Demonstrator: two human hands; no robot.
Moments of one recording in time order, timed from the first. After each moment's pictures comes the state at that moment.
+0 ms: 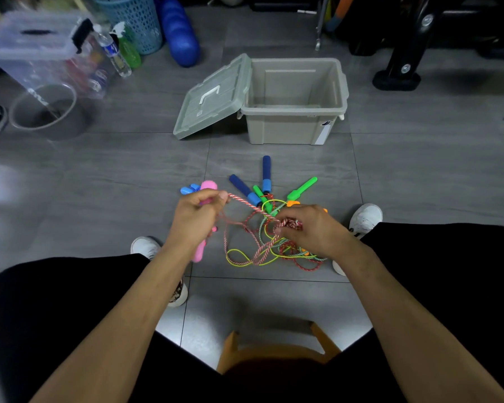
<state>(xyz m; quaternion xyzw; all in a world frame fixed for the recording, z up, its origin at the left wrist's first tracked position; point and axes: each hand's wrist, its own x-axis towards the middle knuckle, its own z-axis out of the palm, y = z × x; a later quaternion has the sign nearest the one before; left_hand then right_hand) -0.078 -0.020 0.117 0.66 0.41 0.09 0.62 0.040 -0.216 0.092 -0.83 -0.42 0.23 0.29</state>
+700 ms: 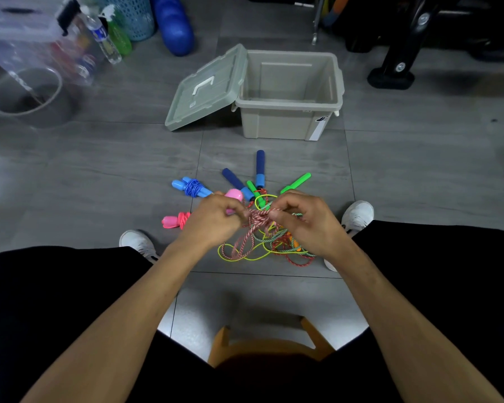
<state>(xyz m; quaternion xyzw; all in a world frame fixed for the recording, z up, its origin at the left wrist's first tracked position) -0.067 -0.037 0.108 0.86 0.27 -0.06 0.43 0.024 -0.214 0.113 -0.78 -0.35 0.21 0.48</state>
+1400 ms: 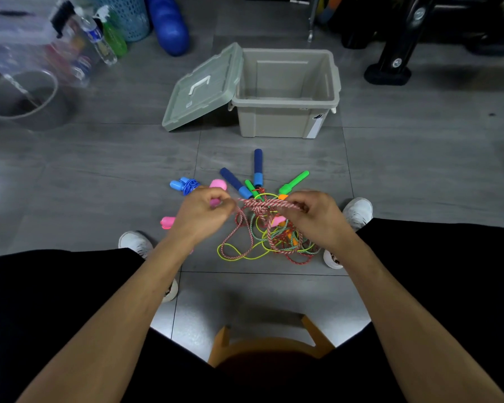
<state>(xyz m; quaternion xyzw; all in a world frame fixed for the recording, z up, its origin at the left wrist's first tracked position) -0.067 -0.024 0.102 0.81 0.32 0.00 0.49 0.040 -0.224 0.101 -0.85 -0.31 0.20 0.37</state>
